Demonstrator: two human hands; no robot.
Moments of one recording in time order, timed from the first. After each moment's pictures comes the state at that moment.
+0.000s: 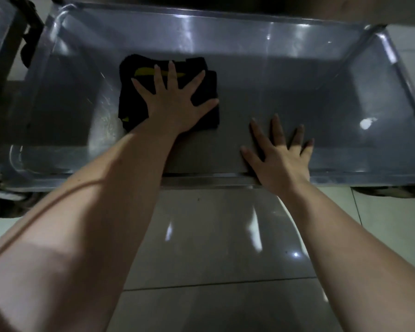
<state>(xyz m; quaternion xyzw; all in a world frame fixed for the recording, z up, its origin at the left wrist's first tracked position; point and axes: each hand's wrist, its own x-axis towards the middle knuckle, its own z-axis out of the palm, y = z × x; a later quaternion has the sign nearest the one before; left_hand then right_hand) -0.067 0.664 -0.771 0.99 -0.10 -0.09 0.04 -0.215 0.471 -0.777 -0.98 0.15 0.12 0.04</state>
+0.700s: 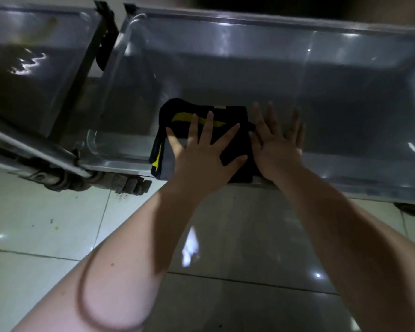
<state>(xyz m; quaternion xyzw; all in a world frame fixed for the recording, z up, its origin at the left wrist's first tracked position) -0.188 0.727 -0.772 0.99 -0.13 -0.06 0.04 -0.177 0.558 -0.775 -0.99 0.06 0.08 0.05</state>
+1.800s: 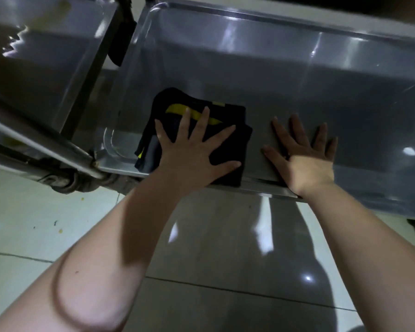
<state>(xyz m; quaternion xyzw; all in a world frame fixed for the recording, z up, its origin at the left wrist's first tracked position) -0.160 0.798 -0.771 0.98 -0.14 -0.11 0.03 -0.170 0.559 -0.781 -0.99 0.06 0.10 0.05</state>
